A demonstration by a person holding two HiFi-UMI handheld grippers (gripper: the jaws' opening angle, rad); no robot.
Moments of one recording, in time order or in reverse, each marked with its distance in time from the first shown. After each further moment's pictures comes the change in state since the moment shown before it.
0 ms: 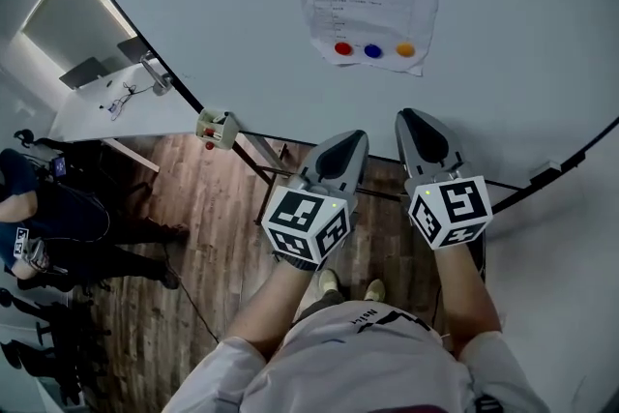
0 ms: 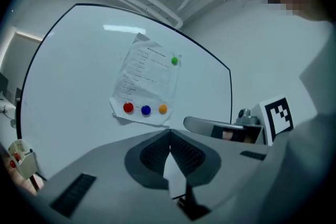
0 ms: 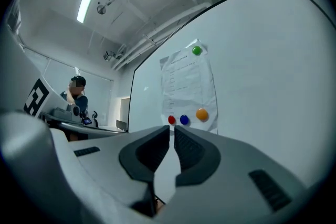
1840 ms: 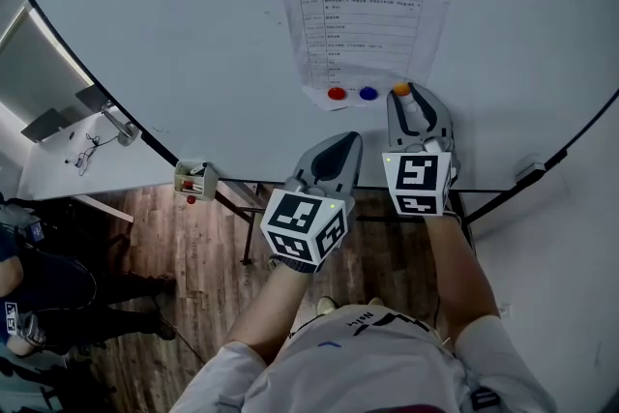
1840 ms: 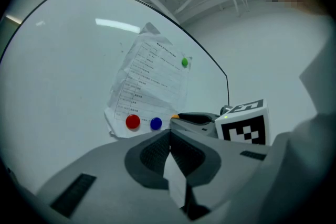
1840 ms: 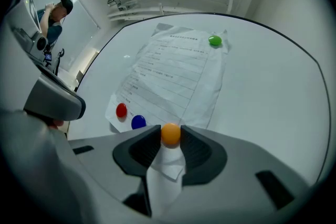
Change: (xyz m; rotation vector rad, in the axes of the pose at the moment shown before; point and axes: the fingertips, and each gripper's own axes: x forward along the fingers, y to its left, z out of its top) left arm 0.054 0.051 0.032 0.003 -0.017 -0.162; right arm 0.092 -0.068 0.014 -0.474 0.114 -0.426
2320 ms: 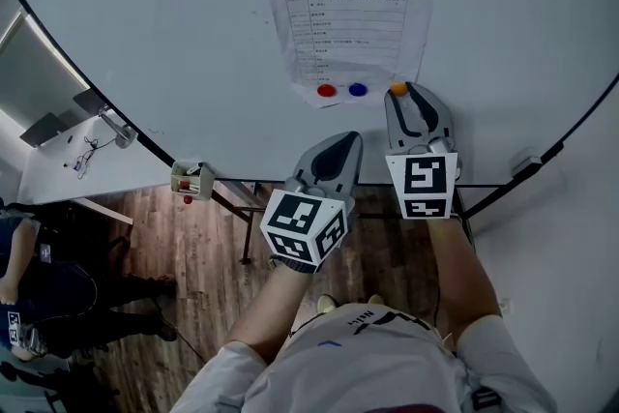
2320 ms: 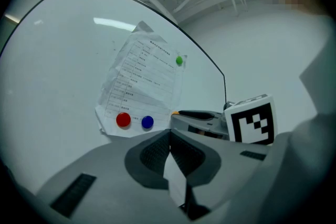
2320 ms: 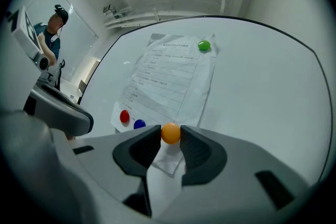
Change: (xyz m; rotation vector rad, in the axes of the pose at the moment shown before) left arm 0.003 -0.017 -0.004 0.004 0.004 -0.018; right arm -0.020 -0.009 0.009 0.072 -0.031 0.040
